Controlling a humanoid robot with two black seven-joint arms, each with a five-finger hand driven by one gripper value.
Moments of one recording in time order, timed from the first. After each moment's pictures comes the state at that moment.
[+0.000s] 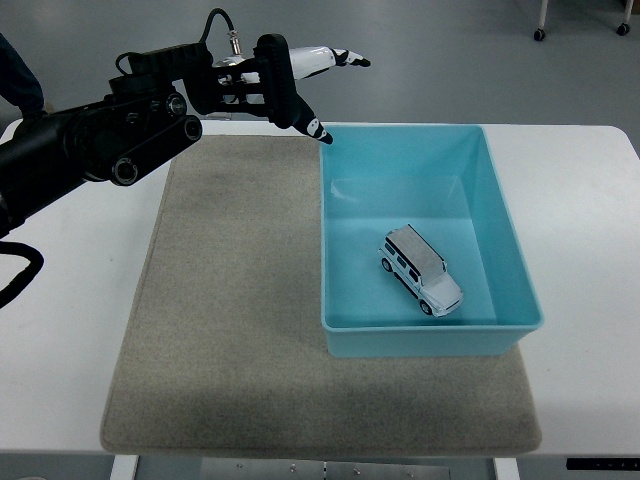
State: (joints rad) left arm -1.27 0.23 -0.25 -0.64 1.24 -0.11 -0.27; right arm 0.06 0.00 -0.02 0.11 -0.03 0.14 0.05
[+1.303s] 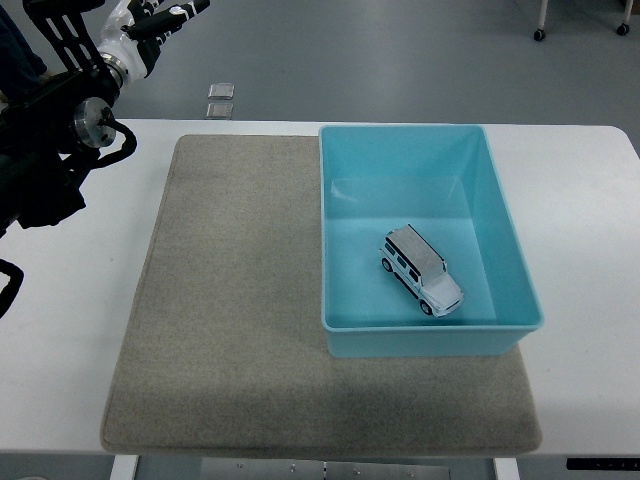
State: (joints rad) left arm -1.20 0.23 -0.26 -0.29 -0.22 -0.08 -0.22; right arm 0.06 0.00 -0.02 0.11 -0.02 0.14 0.05
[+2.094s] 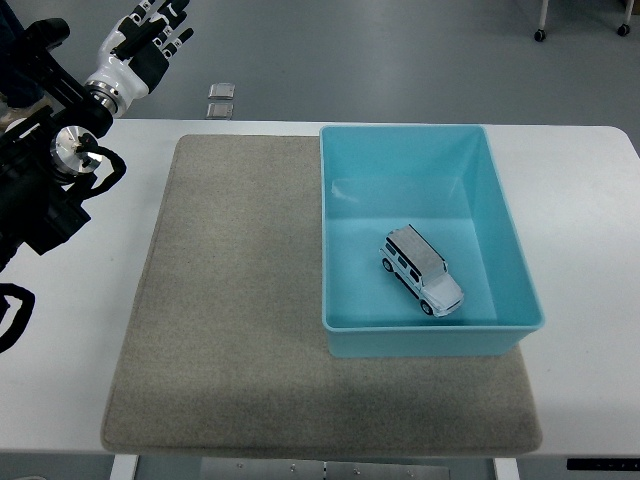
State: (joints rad) left arm -1.12 0.19 -0.36 -0.18 -0.40 -0.43 -0.23; right arm 0.06 0.00 -0.02 0.11 -0.02 0.14 0.05
